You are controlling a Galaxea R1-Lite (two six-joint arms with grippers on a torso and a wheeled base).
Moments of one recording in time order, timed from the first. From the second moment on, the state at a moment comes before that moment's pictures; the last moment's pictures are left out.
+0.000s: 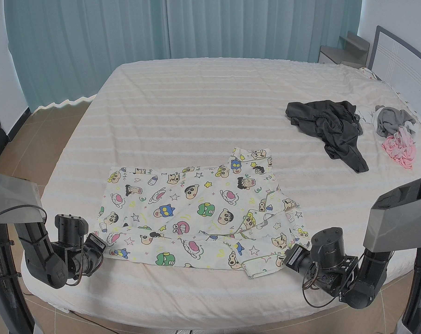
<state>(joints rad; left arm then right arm) -0.07 2.16 -0.33 -1.09 0.12 -1.07 0.60 2.21 -0.33 -1.30 -0.31 0.96</state>
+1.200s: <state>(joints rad) -0.09 2.07 -0.15 -1.09 0.12 -1.04 0.68 2.13 -0.16 -1.32 -0.31 0.97</state>
